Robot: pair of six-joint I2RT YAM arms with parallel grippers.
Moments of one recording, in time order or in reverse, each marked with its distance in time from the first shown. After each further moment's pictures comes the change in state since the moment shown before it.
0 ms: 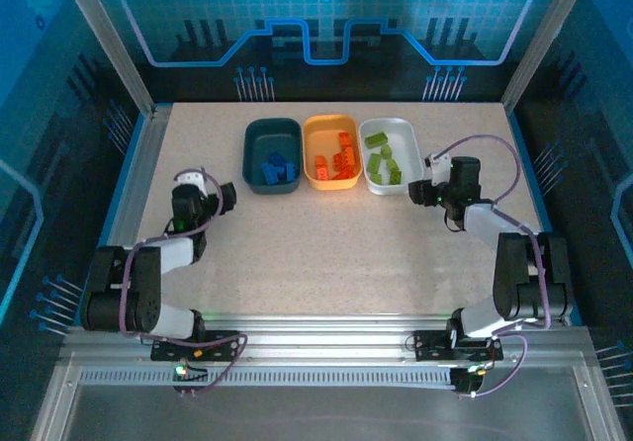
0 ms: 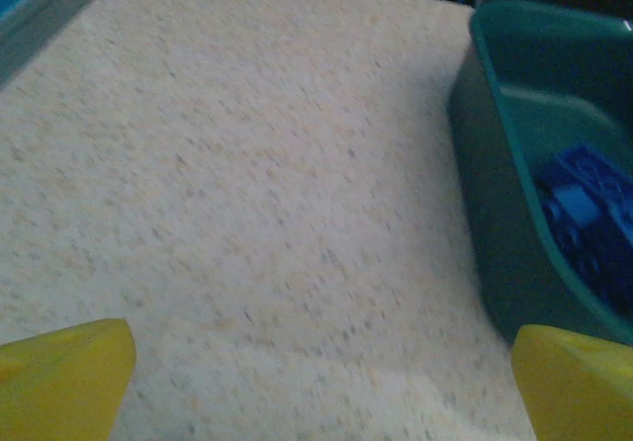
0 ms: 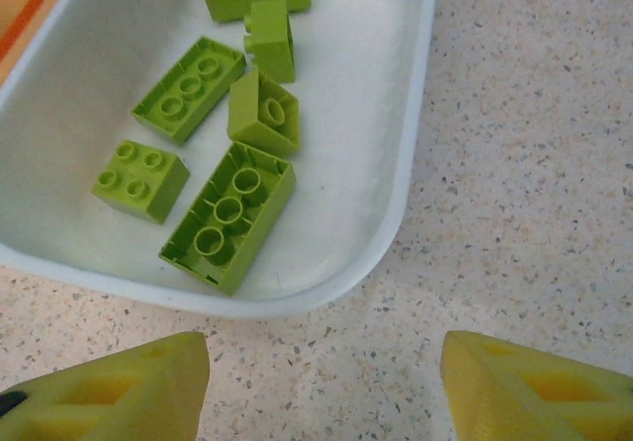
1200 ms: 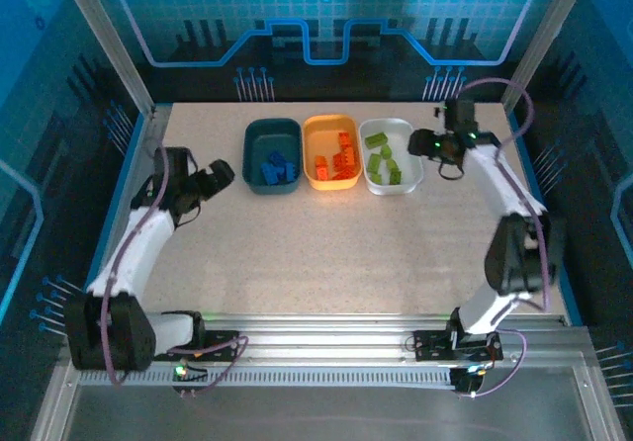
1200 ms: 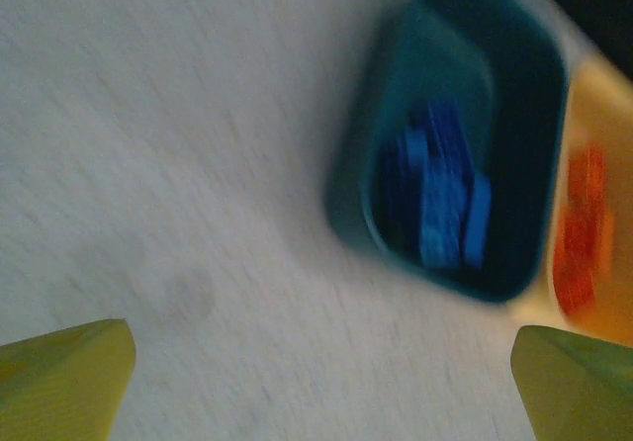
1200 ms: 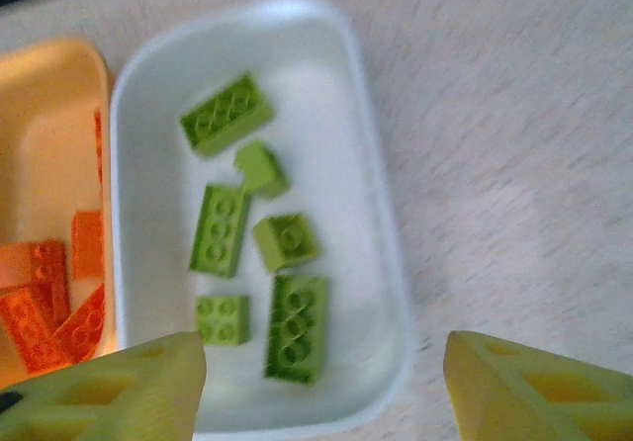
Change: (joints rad) left arm 0.018 -0.275 0.501 -1.086 0.126 -0.423; right arm 0.056 0.130 0.605 -0.600 0.151 0.393
